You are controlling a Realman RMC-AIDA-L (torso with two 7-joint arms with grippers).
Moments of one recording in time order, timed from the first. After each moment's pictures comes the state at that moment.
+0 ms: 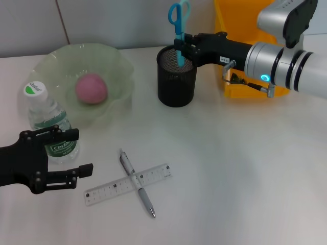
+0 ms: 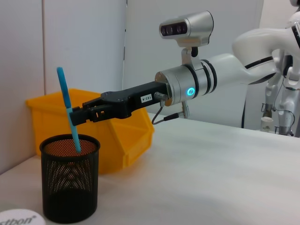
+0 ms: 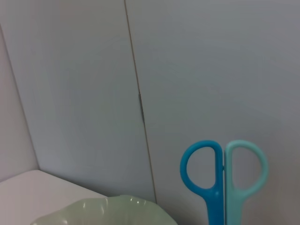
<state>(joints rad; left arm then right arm) -0.36 -2.06 0.75 0.88 1.94 1.76 -1.28 0.78 2.08 -0.86 -0.36 -1.53 -0.92 1.19</state>
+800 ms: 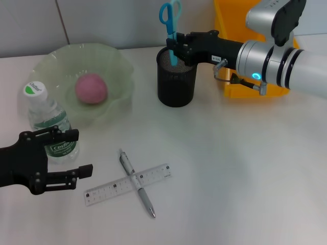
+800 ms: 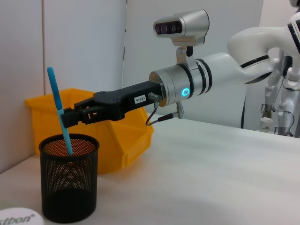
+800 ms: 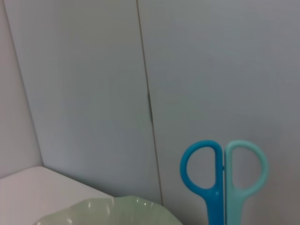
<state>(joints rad) -0.36 -2.06 0.74 0.88 1.94 1.77 -1.28 0.82 2.09 -0.85 -0.33 -1.52 -0.90 1.15</state>
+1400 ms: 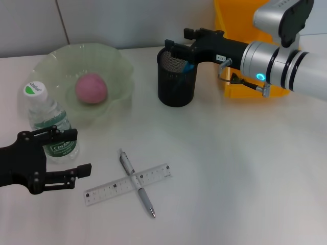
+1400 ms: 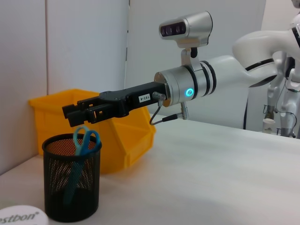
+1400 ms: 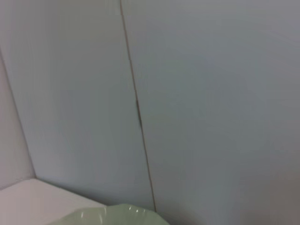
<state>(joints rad) -0.36 -2.06 0.74 0.88 1.94 1.77 -1.28 0.80 2.09 -0.85 -0.33 -1.48 -0.90 1.16</state>
